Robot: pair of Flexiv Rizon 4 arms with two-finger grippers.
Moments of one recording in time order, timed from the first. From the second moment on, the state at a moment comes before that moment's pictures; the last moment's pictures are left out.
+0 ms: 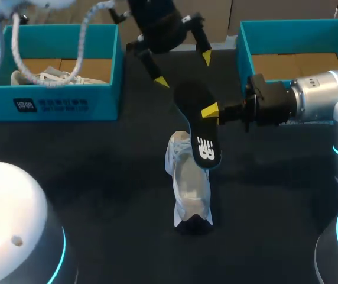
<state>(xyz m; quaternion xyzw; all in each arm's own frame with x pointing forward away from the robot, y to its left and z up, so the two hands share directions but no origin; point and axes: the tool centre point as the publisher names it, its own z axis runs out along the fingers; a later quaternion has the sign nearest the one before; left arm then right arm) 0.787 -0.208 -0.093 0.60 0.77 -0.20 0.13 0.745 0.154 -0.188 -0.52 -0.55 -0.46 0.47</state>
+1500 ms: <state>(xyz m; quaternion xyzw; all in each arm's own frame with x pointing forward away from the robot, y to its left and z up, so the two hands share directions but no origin) 0.780 -0.160 -0.135 0.52 0.58 -0.45 0.44 0.749 0.156 -0.185 -0.52 -0.54 -0.46 0.47</state>
